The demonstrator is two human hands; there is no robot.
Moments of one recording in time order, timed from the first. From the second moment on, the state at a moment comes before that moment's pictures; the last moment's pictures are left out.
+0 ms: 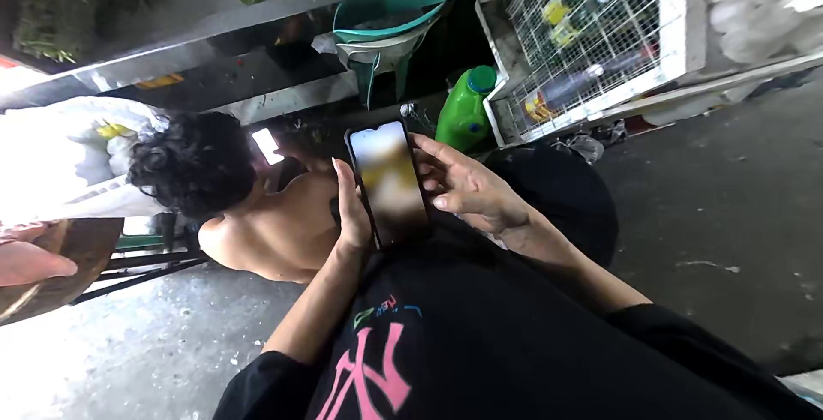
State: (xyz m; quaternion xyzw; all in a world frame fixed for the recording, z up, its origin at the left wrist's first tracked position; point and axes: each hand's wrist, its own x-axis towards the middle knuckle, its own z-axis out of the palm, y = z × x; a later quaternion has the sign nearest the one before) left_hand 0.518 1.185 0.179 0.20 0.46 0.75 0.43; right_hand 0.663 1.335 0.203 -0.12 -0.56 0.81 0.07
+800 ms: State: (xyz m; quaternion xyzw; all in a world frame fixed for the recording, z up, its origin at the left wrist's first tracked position) left_hand 0.369 1.295 0.150 0.13 0.27 0.76 0.57; right_hand 0.499 1.430 0.196 -0.29 -0.67 0.68 0.10
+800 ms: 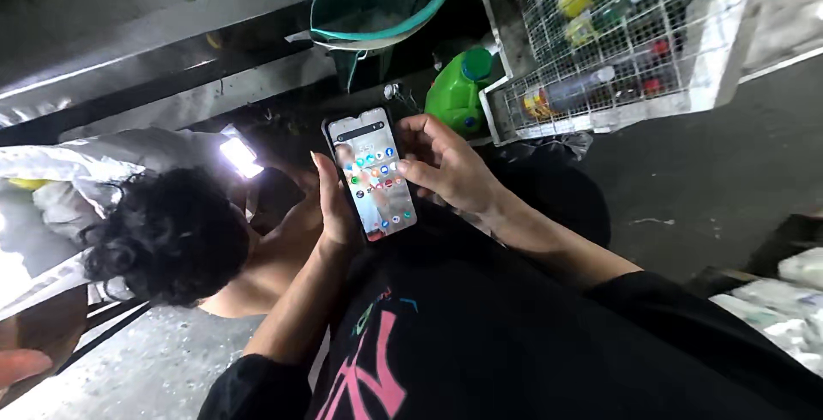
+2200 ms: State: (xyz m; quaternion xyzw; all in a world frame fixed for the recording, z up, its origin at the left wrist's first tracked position) left_hand 0.269 1.282 0.157 0.12 0.42 0.79 0.44; right_hand 0.368 1.436 0.191 -0.22 -0.72 0.66 0.01
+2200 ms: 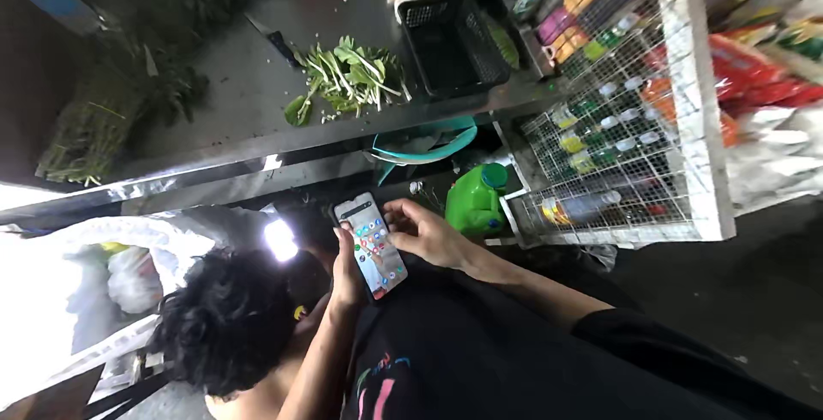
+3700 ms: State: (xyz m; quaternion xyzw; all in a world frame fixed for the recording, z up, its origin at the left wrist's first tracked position) left_hand 0.244 1.437 0.104 0.20 0.84 0.14 0.48; right_hand 0.557 1.708 -0.010 -0.35 -0.56 0.56 -0.50
